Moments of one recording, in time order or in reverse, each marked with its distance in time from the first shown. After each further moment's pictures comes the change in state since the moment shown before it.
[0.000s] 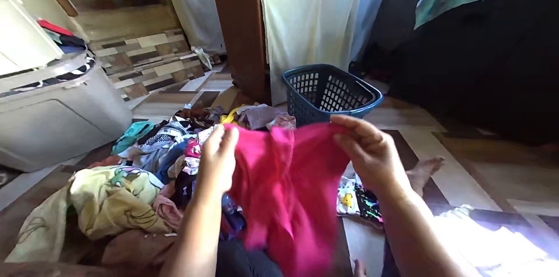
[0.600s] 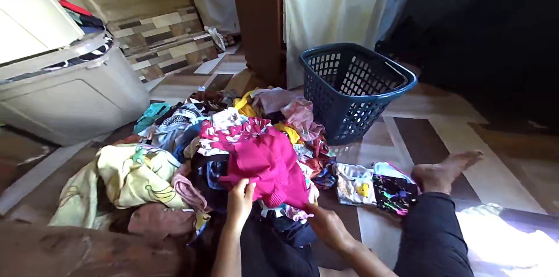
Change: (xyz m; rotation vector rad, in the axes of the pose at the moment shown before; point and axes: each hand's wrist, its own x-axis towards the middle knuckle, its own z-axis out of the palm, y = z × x) left_hand -0.097 -0.171 -0.010 0.512 -0.137 -0.304; right_hand -0.191 0.126 0.073 -0.348 -0.562 0.487
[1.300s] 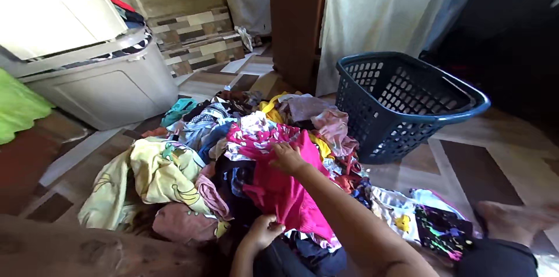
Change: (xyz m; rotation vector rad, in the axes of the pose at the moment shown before) left_hand -0.003 -0.046 -0.008 -0.136 -0.625 -0.283; right_hand 0.252 -0.135 0.016 -0.339 -0.361 -0.080
